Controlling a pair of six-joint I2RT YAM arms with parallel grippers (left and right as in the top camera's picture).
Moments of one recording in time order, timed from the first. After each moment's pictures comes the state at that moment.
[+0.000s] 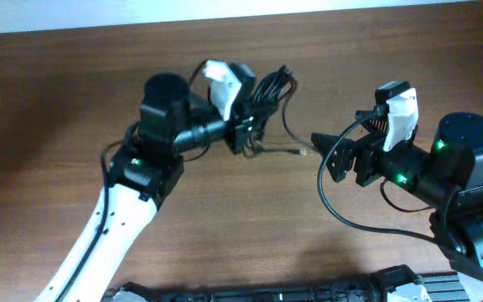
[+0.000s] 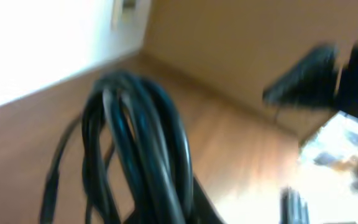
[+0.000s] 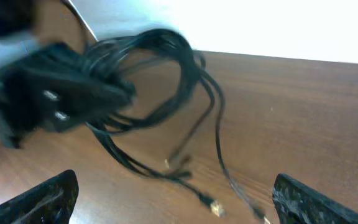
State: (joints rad) left arm -0.46 1.32 1.18 -0.14 0.70 -0.05; right arm 0.18 0.88 1.19 -0.77 -0.44 0.14
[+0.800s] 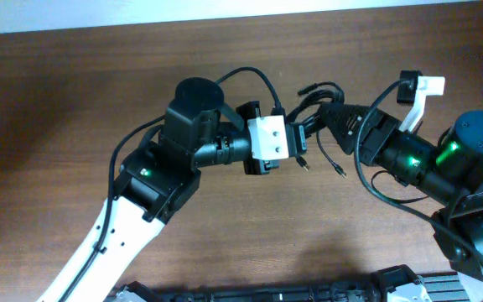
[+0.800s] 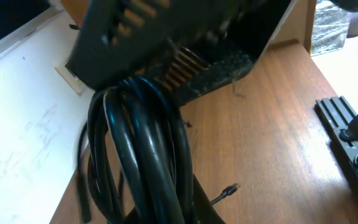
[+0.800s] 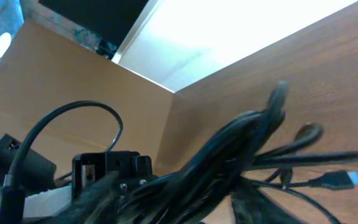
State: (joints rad) left arm -0.64 1.31 1.33 -0.39 0.69 0.64; right arm 0.18 0.88 1.19 -0.57 -0.57 0.86
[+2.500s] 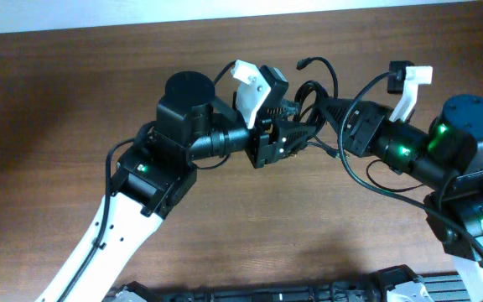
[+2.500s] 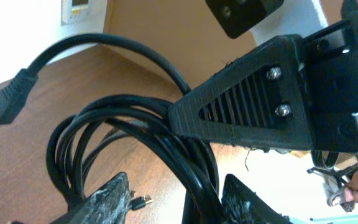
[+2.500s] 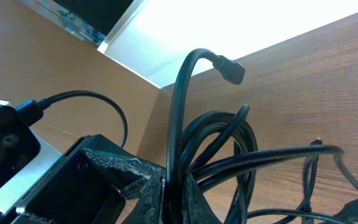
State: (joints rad) left arm -0.60 1.31 1.33 -0.31 0.70 -0.17; right arm 0.18 0.94 1.21 -0.56 -0.57 0.72
